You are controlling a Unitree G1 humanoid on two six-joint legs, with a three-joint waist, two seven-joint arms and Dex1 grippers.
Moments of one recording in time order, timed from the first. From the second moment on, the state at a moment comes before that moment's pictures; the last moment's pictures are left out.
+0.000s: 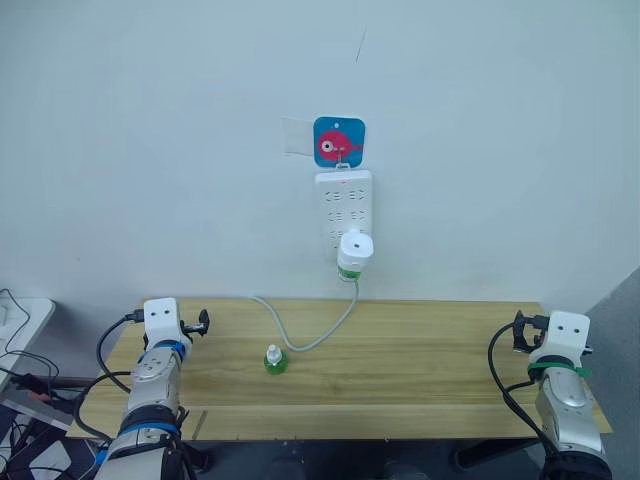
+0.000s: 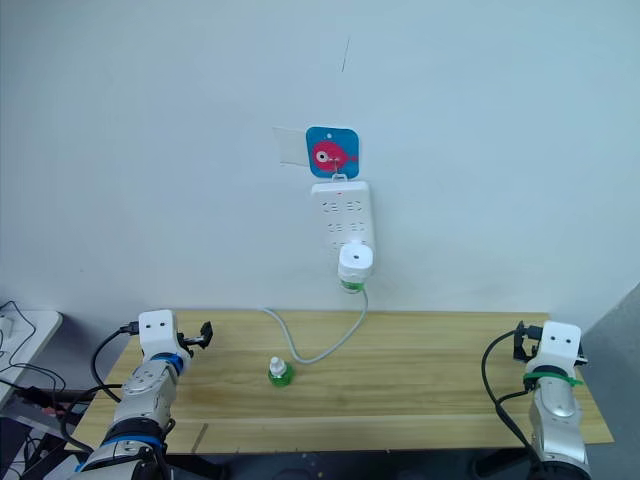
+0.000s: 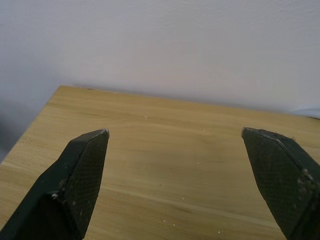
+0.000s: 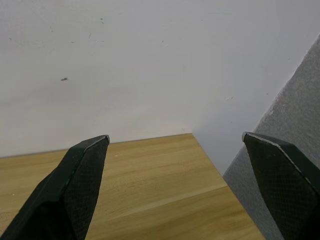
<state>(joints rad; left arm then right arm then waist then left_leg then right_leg) -0.34 0.41 0.30 0.94 -0.15 -0.14 -0.16 -0.02 -0.31 -0.33 0.40 0.08 -0.12 -0.02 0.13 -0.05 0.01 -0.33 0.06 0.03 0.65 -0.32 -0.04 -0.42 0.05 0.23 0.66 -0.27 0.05</state>
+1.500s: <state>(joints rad) -0.33 0.51 0.21 0.46 -0.31 -0.02 -0.83 0.04 -0.31 -0.24 0.00 0.12 0.08 0.15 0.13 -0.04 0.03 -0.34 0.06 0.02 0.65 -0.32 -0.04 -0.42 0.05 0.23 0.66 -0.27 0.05</state>
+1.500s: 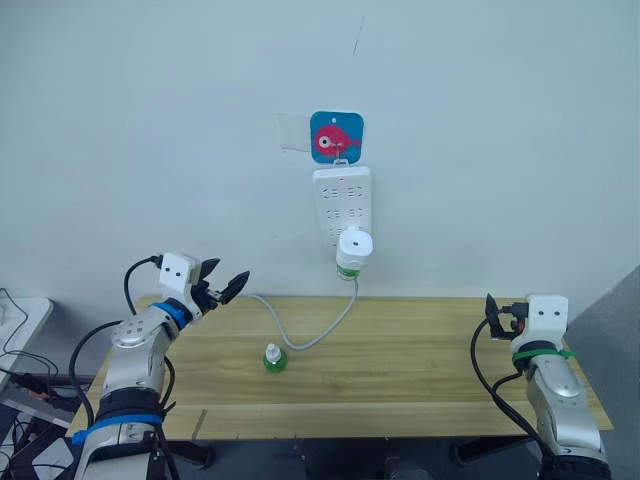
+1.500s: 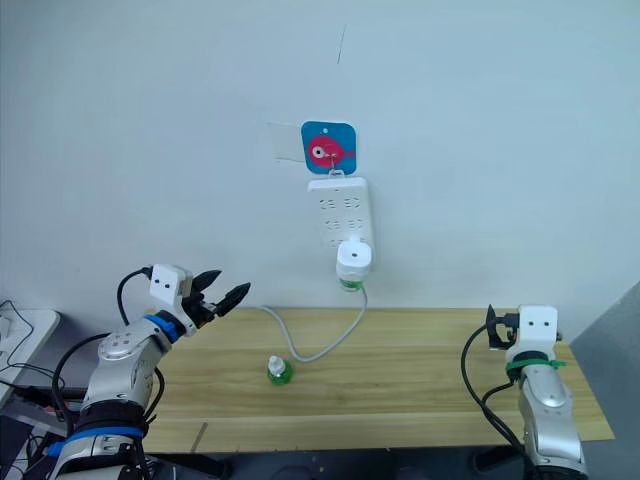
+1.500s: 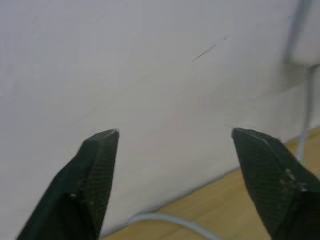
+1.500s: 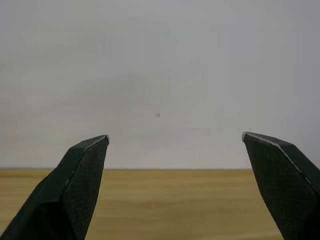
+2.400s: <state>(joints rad) -0.80 0.40 0.03 0.68 -0.28 -0.01 -1.10 -0.23 -0.51 0.00 -0.69 0.47 0.71 0.48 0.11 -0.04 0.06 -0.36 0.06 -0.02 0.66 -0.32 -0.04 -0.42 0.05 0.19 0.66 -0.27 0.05</state>
